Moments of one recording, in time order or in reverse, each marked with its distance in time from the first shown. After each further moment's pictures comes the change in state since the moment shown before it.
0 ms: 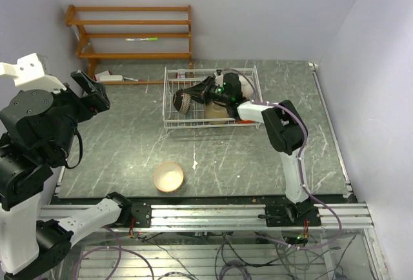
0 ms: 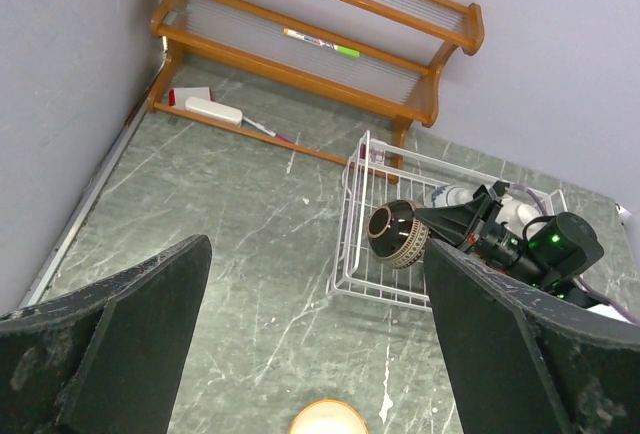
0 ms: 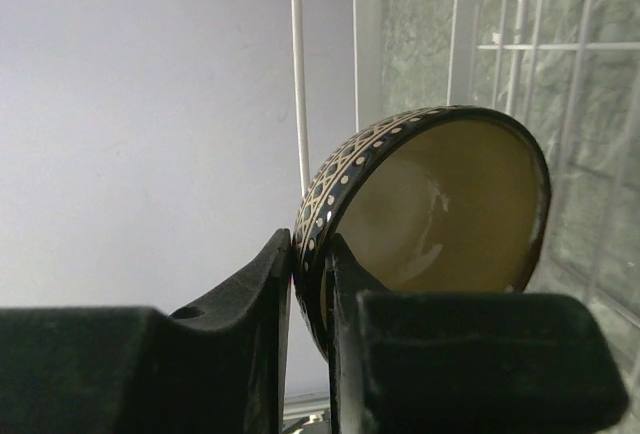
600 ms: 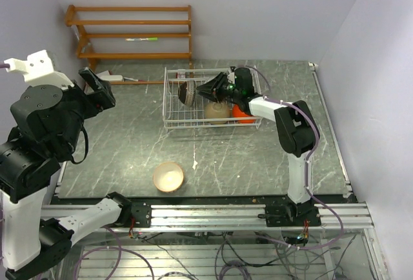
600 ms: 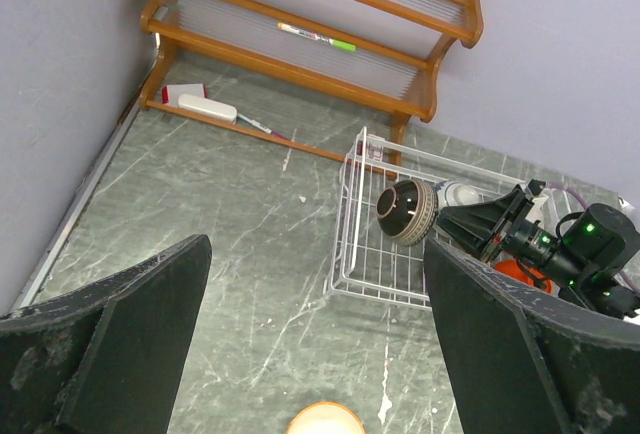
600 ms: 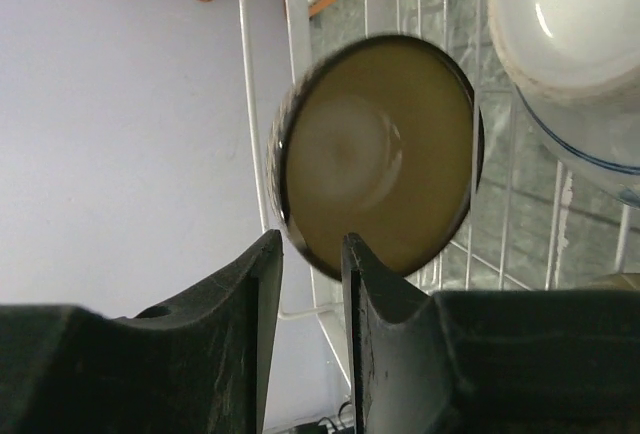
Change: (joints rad) left arm 0.000 0.013 -0.037 0.036 0.009 0.000; right arm -0.084 -0.103 -0.046 -0.206 0.031 -0.153
